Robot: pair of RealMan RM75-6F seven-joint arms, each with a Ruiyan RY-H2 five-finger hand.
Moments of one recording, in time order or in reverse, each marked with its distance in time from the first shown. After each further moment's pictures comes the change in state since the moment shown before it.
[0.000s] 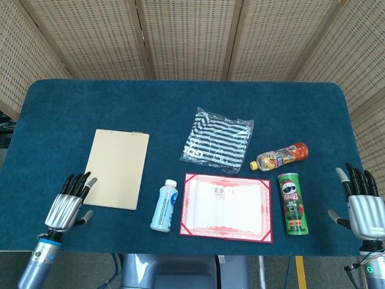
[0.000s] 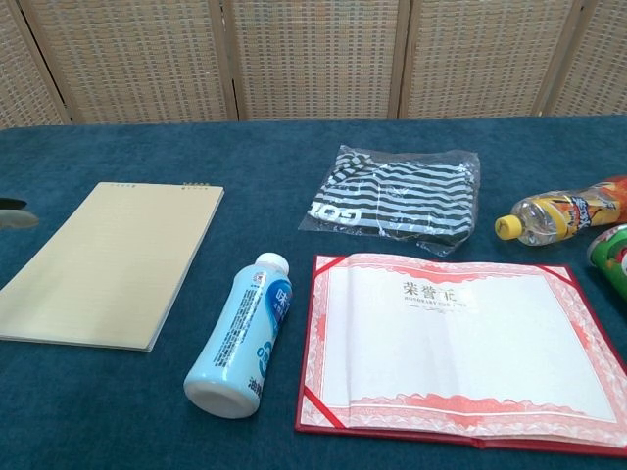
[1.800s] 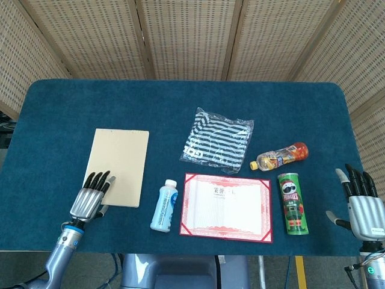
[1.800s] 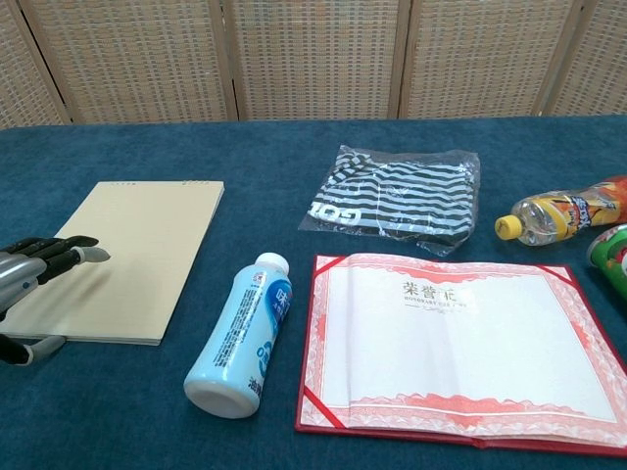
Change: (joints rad) left arm -0.108 -0.169 -0.037 0.155 -0.126 -0.172 0.071; right arm -0.004 0.007 -0.003 -0.012 0.004 -0.010 0.062
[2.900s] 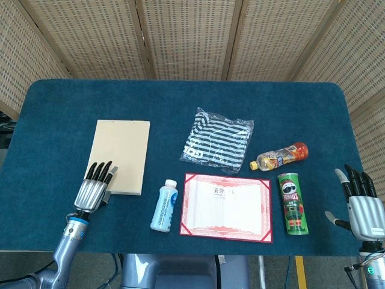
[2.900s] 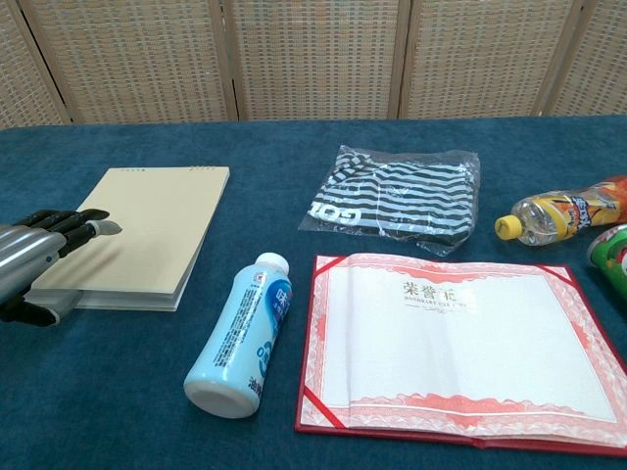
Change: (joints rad) left arm -0.051 -0.084 -0.048 0.124 -0.012 0.025 0.029; right arm 0.000 0.004 -0.002 -0.008 0.004 -0.009 0.024
